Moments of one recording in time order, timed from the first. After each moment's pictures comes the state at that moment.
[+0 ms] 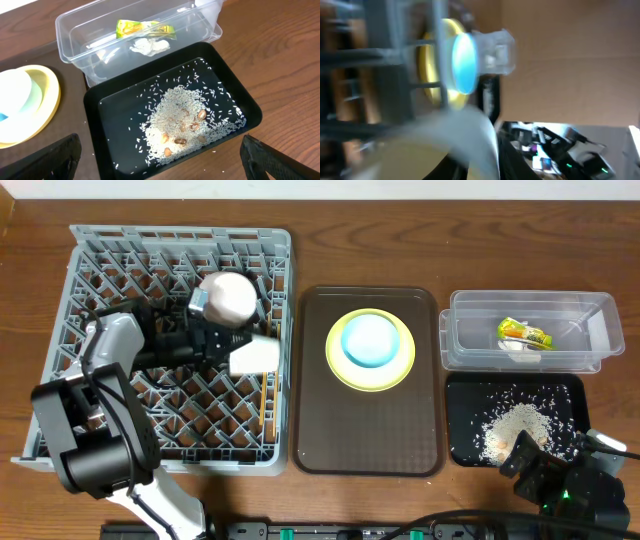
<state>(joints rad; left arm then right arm) 0.31 1.90 1.20 -1.12 1.30 0.38 0.04 0.25 0.73 -1.16 0.28 0.41</state>
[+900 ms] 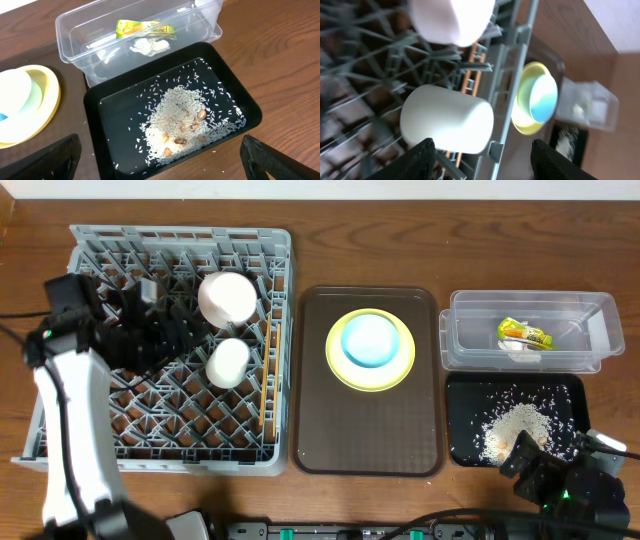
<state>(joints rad) 0.37 1.43 1.26 -1.06 0.66 -0.13 0.04 0.25 0.73 -1.16 0.28 0.41</state>
